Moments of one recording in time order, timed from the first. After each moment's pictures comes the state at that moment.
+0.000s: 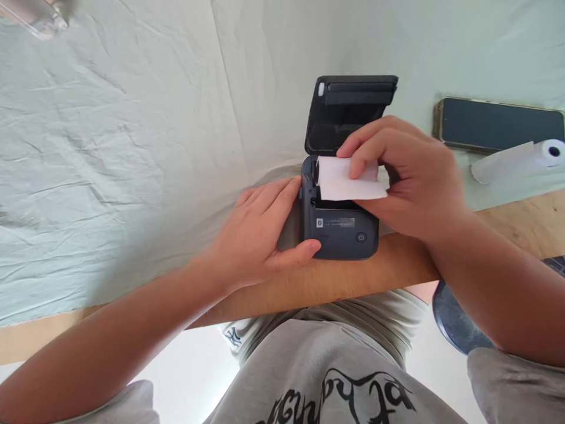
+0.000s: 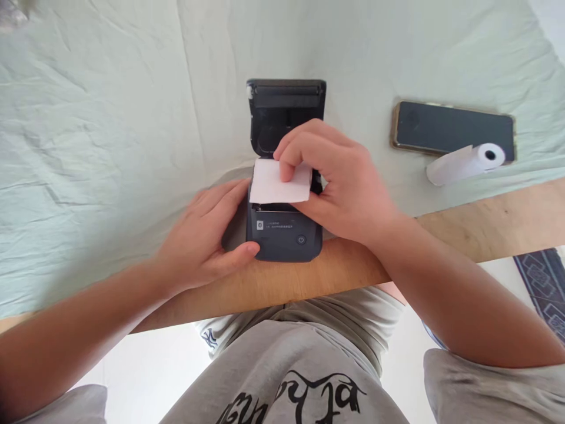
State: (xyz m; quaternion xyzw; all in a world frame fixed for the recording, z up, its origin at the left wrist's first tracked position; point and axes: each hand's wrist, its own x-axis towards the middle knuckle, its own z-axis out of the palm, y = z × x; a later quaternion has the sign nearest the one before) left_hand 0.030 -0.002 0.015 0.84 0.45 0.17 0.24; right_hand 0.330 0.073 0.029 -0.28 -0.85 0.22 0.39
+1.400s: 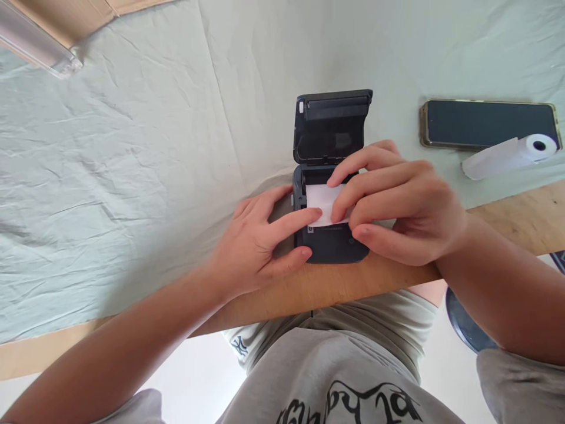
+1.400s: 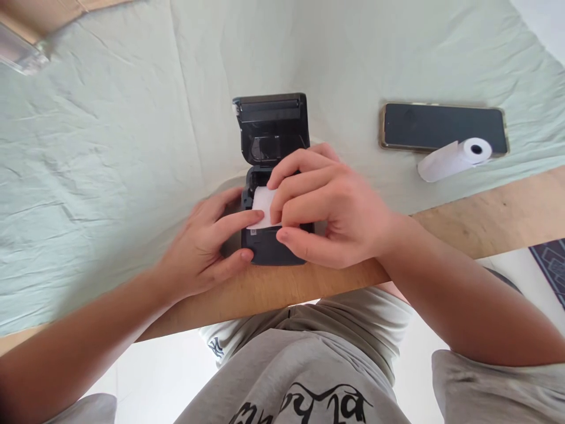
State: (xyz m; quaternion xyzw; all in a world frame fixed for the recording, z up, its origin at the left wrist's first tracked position) left_hand 0.014 0.000 0.002 0.88 0.37 0.21 0.21; right_hand 0.350 0.074 0.035 -0.12 -0.90 0.20 0.36
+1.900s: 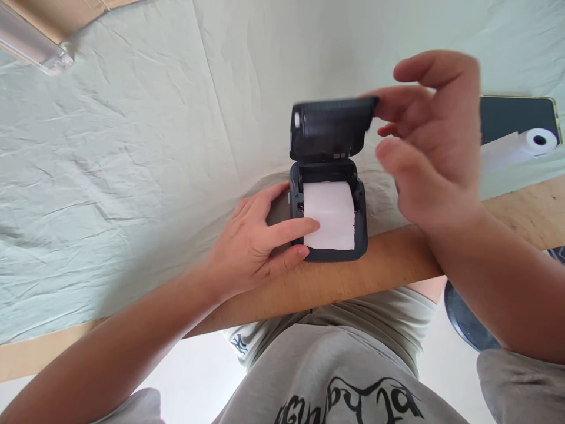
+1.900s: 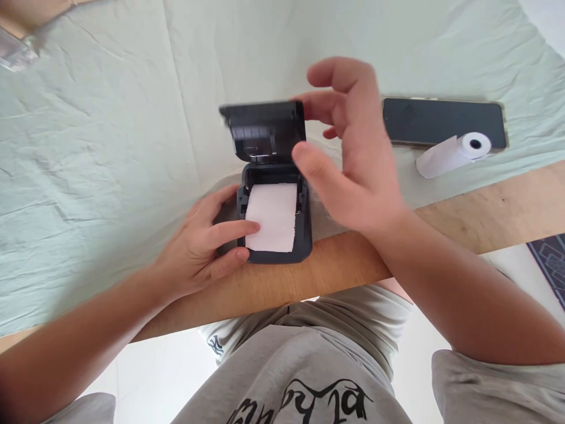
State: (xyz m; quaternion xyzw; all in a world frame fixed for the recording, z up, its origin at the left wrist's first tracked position) left_hand 0.022 -0.007 -0.012 0.86 0.41 0.23 0.19; right_hand 0.335 0.069 0.022 -0.41 -0.72 0.27 0.48
